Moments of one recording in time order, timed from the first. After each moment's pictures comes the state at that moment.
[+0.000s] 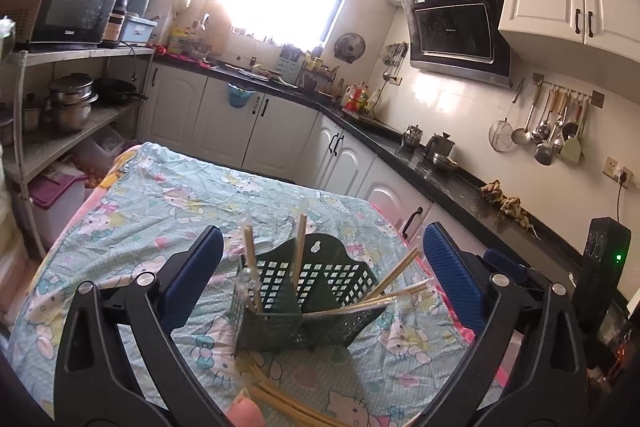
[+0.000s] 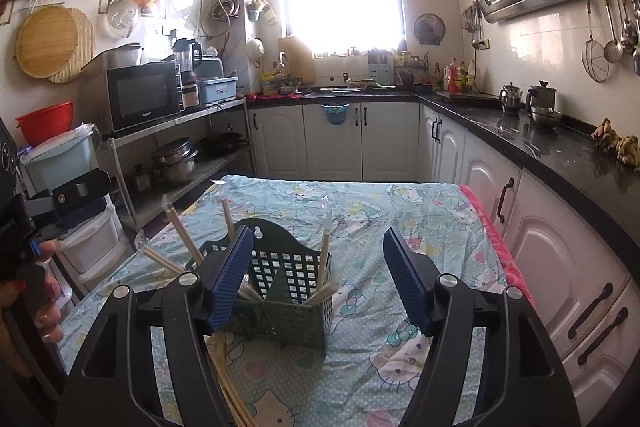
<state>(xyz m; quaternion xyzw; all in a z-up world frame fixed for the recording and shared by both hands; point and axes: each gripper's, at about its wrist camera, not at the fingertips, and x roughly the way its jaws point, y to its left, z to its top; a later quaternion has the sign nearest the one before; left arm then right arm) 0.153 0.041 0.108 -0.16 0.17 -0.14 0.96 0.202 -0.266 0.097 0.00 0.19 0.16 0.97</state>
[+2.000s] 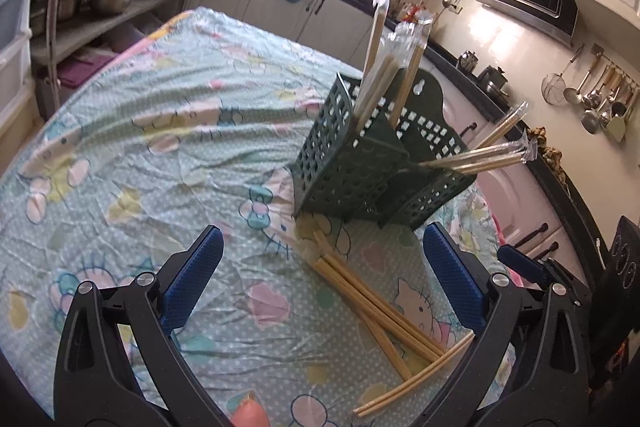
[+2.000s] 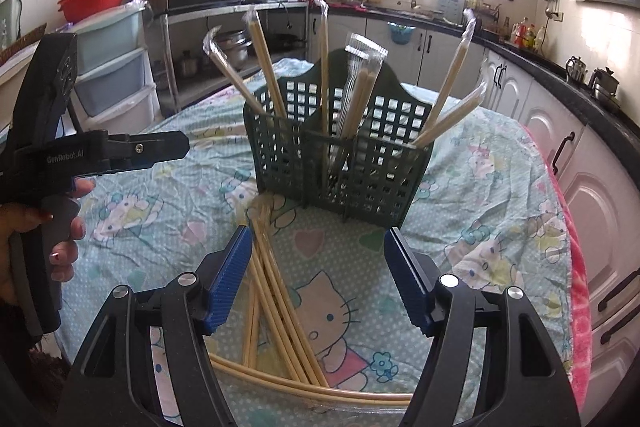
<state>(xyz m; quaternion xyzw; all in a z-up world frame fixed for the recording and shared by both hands) 0.151 0.069 -0.018 -0.21 0.35 -0.10 0.91 0.171 -0.202 -0.008 -0.11 0.32 0.25 0.91</state>
